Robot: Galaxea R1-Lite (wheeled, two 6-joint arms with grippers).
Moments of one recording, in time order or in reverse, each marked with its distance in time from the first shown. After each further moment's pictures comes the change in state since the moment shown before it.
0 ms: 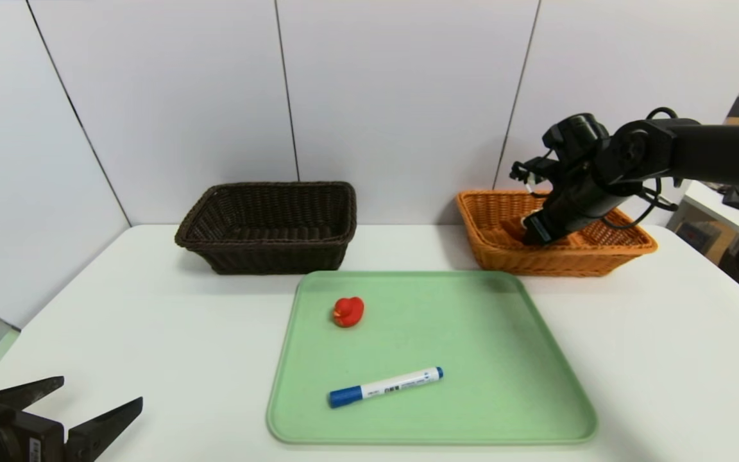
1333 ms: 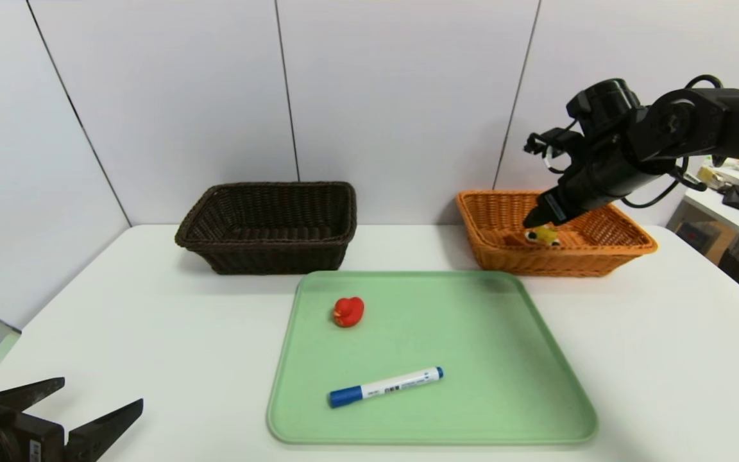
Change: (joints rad) left arm -0.004 -0.003 0.003 0.001 0.000 0.001; right arm -0.003 -0.102 0.001 -0.009 0.007 -0.020
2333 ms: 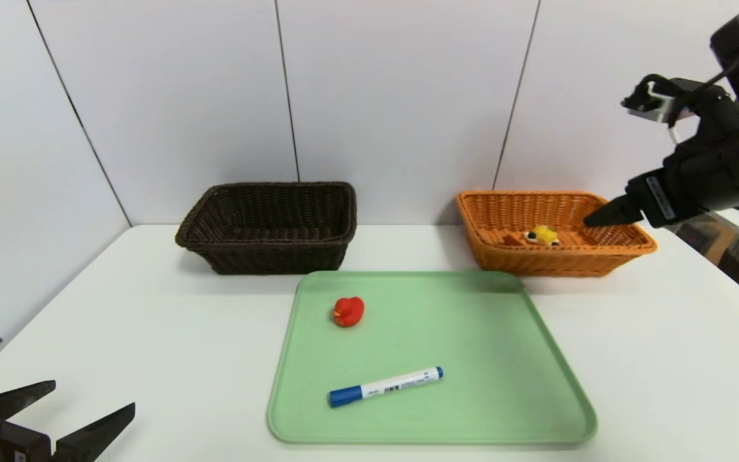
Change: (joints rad) left arm 0.000 -0.049 0.014 0.007 0.000 0.001; right arm 0.040 -0.489 0.367 0.082 0.065 0.168
